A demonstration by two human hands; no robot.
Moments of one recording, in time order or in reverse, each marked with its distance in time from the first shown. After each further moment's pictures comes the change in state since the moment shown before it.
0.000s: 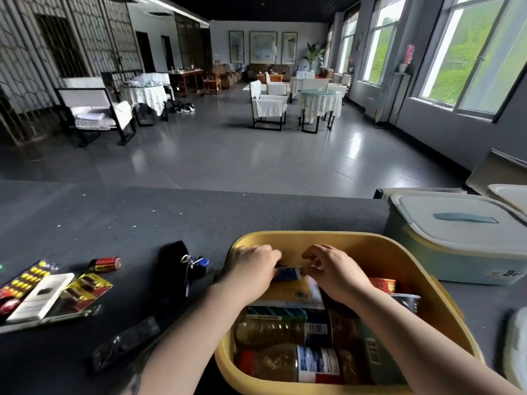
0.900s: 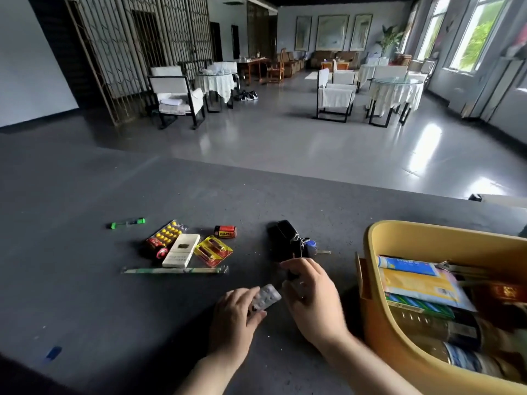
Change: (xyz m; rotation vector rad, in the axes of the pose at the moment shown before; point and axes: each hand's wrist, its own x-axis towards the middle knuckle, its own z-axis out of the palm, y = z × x) left_hand -0.232 -0.175 0.072 -0.266 0.260 -0.505; right_hand -0.056 -0.243 0.129 0.516 0.119 -0.224
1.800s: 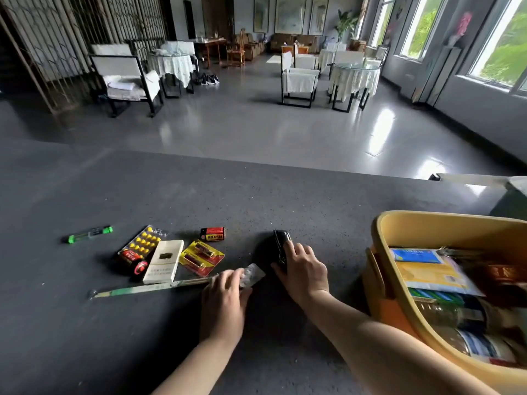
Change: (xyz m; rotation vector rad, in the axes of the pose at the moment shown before) left_hand 0.050 -0.036 0.001 0.094 0.078 0.068; right_hand 0.071 0.082 0.081 -0.740 -0.058 0.174
